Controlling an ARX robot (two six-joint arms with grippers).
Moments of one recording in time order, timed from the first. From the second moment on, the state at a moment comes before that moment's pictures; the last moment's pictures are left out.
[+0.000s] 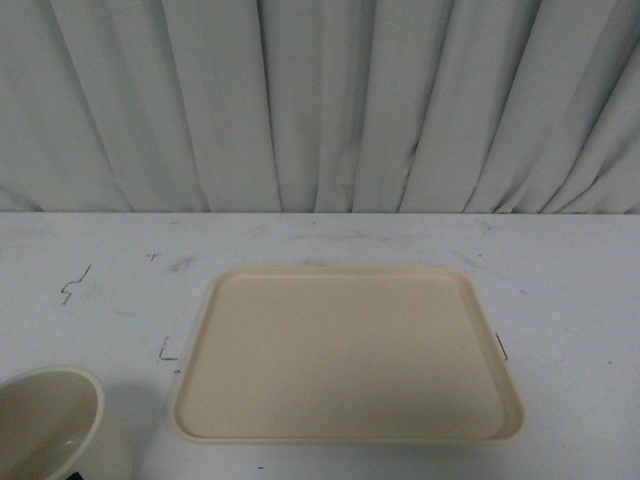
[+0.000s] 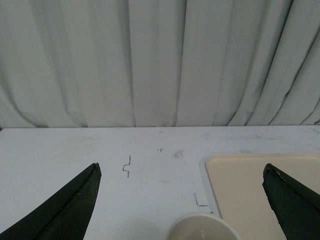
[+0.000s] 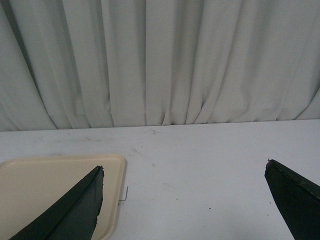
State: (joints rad) left arm 0.00 0.01 0.01 0.00 0.00 0.00; right arm 0.00 0.00 0.01 0.00 0.00 0.00
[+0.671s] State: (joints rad) left arm 0.00 0.01 0.01 0.00 0.00 0.00; right arm 0.00 0.00 0.01 0.00 0.00 0.00
